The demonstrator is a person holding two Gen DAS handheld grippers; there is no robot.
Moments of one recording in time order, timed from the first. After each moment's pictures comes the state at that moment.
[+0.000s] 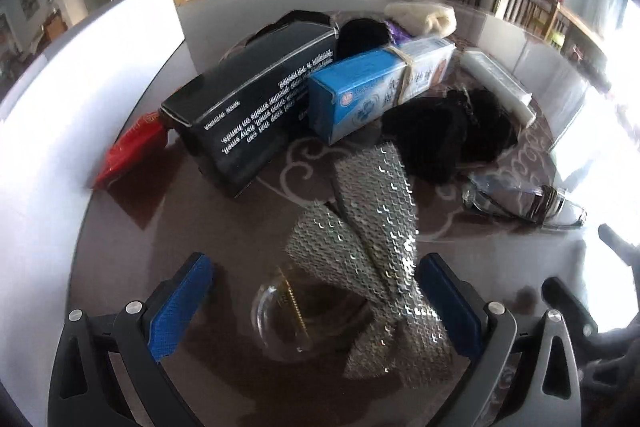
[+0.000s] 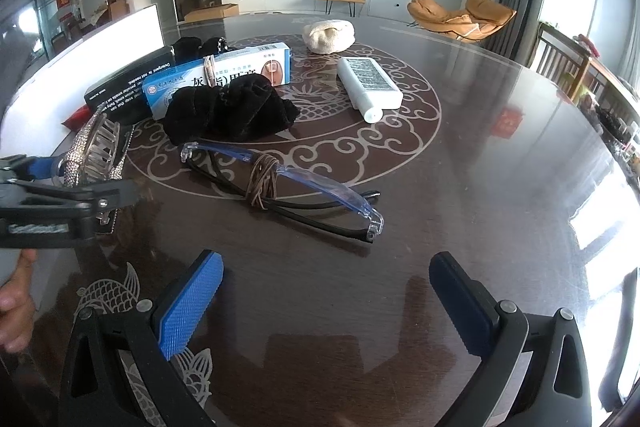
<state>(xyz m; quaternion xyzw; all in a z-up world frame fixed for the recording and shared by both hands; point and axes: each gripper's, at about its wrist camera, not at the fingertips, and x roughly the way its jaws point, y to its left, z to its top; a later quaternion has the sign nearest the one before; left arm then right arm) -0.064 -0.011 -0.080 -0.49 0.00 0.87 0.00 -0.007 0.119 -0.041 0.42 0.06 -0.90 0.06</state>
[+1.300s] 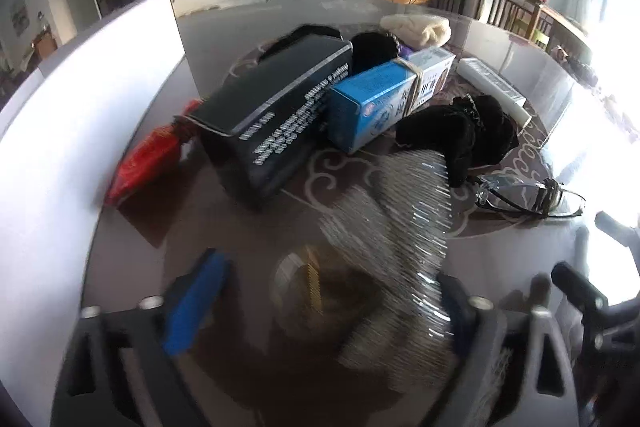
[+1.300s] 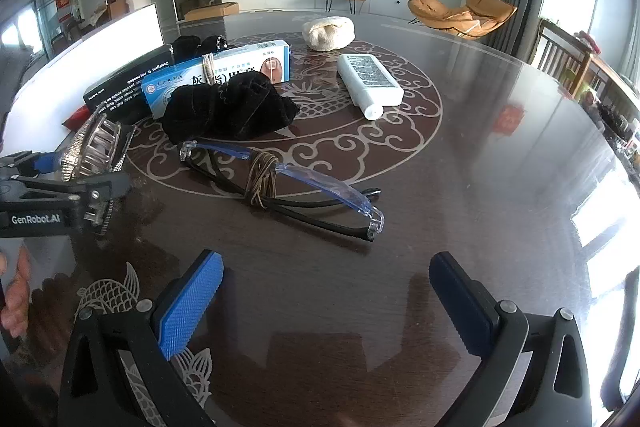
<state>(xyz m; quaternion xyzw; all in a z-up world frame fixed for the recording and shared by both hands) -0.062 -0.032 -0.074 -0.46 0.03 0.89 0.04 -0.009 0.121 -0.043 0.43 0.05 -0.90 0.06</state>
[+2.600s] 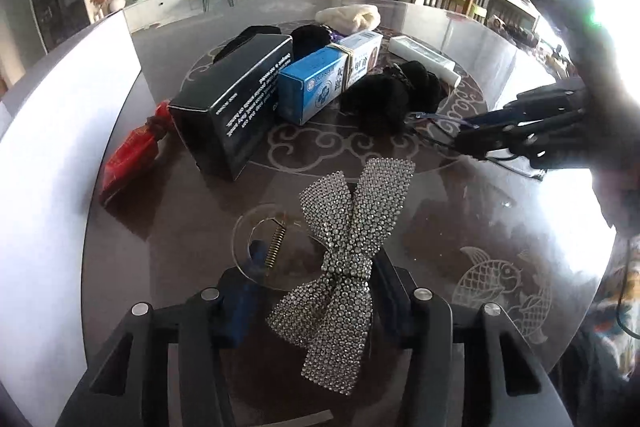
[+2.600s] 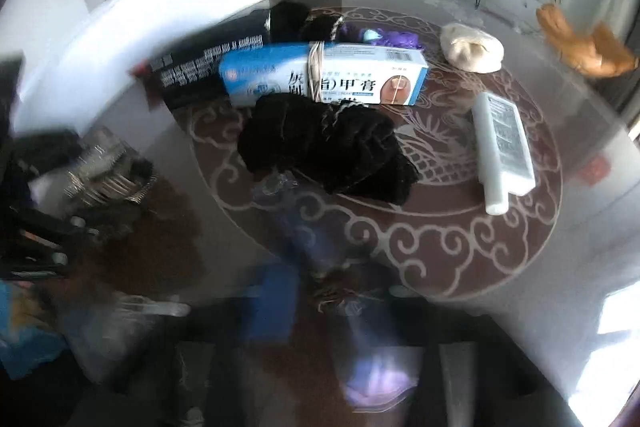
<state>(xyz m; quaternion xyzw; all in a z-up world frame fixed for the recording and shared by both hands) -0.031 -0.036 -0.064 -0.46 0.05 0.88 0.15 -0.088 0.083 -0.024 0.51 0.10 -0.82 0.25</state>
